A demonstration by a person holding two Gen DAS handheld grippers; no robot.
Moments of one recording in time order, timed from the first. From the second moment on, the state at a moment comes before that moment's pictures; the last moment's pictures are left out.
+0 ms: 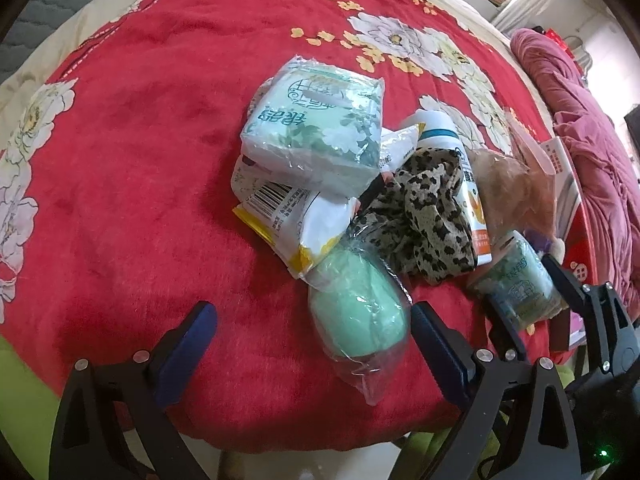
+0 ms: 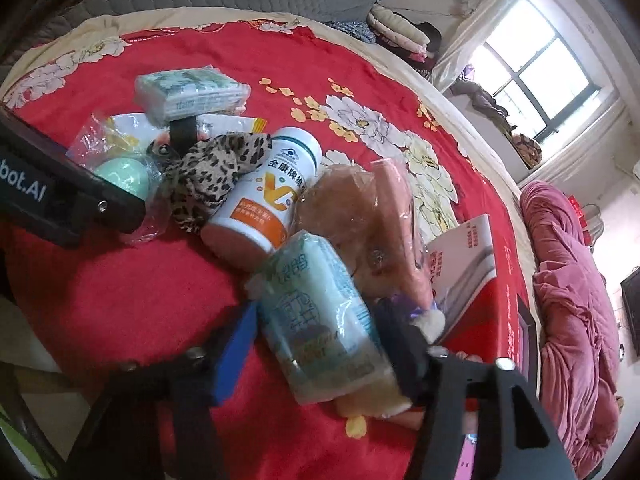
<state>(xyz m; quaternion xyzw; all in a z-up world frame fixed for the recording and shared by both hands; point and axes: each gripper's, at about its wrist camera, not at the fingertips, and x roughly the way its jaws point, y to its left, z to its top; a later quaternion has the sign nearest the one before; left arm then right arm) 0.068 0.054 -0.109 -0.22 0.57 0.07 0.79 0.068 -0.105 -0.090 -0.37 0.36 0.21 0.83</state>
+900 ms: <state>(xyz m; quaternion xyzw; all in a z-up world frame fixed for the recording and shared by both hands) 0.050 0.040 -0.079 -0.25 0.54 0.00 0.80 0.075 -0.155 -0.028 -0.15 0.37 0.25 0.88</state>
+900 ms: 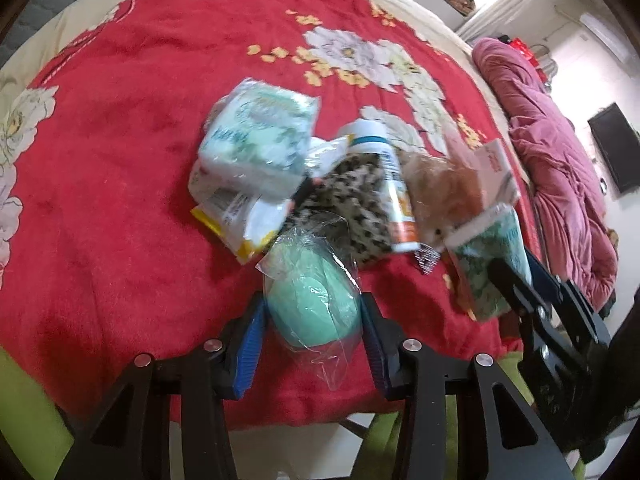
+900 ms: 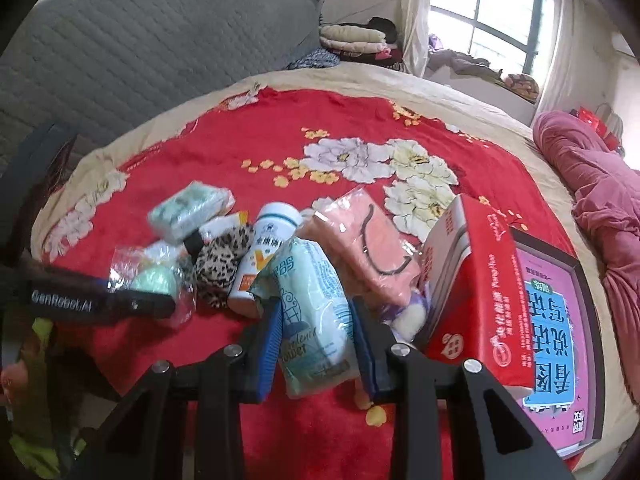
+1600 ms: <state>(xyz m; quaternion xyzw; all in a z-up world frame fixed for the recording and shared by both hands) 0.050 -0.047 0.004 -0.16 0.48 -0.08 0.86 0.070 -0.246 0.038 -0.03 0.35 0.18 0.92</state>
